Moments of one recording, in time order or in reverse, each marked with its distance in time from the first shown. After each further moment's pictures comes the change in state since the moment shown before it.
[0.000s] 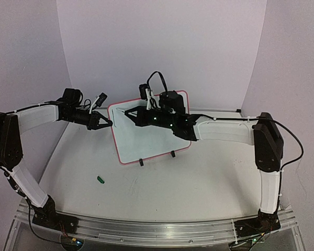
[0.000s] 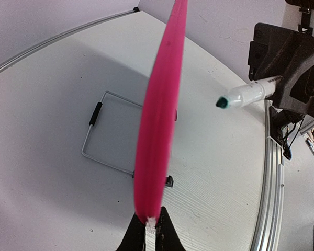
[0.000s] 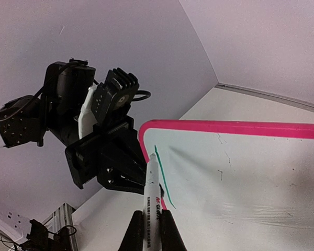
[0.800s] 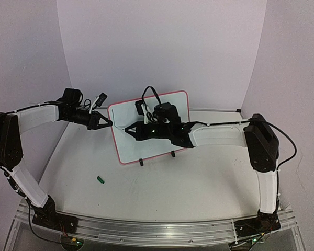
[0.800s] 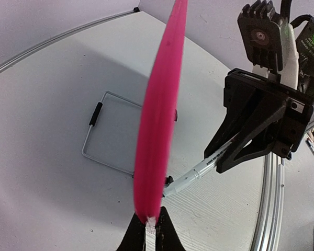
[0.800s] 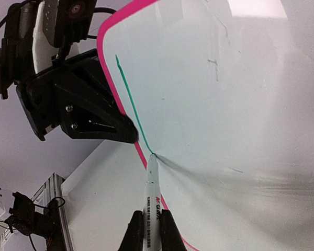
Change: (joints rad) left arm 0.000 0.000 0.000 0.005 -0.002 -0.003; right arm 0.008 0.068 -0.024 -0.066 -0.038 -0.006
